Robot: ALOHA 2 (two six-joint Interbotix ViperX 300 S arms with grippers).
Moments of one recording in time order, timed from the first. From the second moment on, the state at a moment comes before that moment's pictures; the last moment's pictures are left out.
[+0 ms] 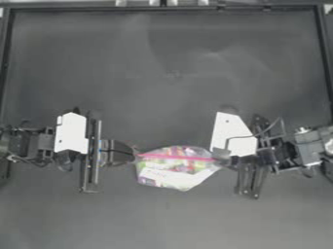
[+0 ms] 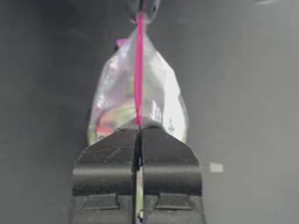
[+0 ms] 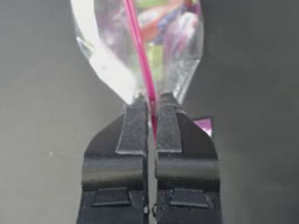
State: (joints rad) left arm -0.06 -0.21 0.96 -0.12 -0.45 0.04; right arm 0.15 -0.22 0.66 -0.21 0.75 0.58
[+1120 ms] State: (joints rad) left arm -0.06 -0.20 0.97 -0.12 -0.45 0.04; right arm 0.18 -0.30 0.72 -0.22 0.75 0.67
